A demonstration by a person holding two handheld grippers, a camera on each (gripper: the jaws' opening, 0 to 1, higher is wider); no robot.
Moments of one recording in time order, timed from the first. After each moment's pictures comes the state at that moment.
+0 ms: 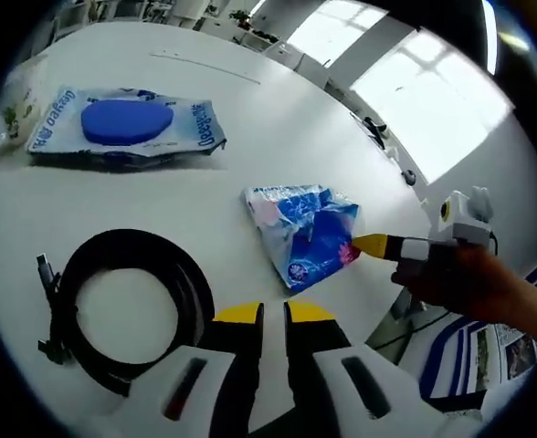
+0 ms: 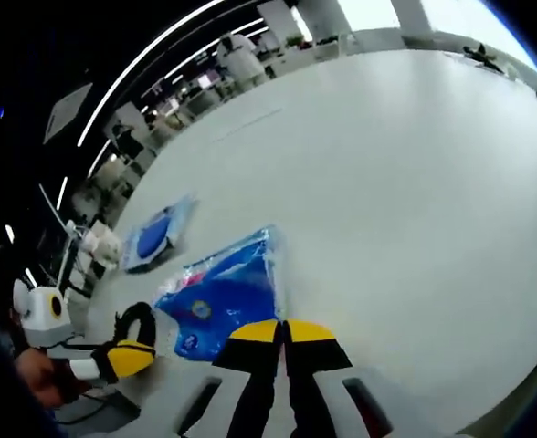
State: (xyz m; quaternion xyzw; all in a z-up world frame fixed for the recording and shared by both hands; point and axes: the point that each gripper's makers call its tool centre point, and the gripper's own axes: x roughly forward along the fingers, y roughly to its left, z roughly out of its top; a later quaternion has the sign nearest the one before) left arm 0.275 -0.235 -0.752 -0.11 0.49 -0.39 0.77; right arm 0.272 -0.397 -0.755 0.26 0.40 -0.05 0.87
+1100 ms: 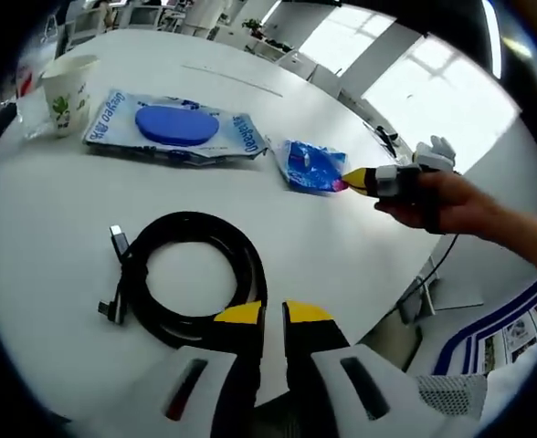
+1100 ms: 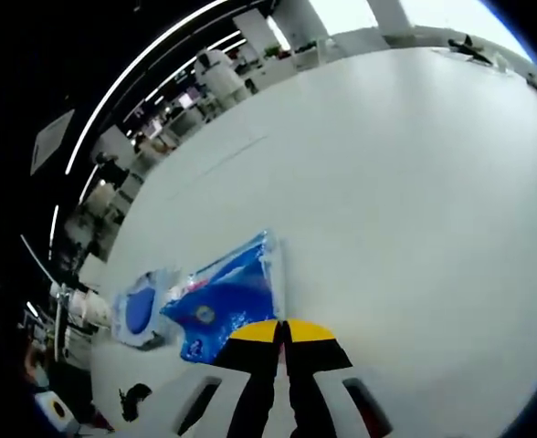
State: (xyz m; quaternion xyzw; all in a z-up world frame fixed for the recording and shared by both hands) left arm 0.272 -0.181 -0.743 -0.11 0.48 -0.35 0.79; right arm 0.373 -0.427 -0.751 0.30 0.38 -0.08 0.87
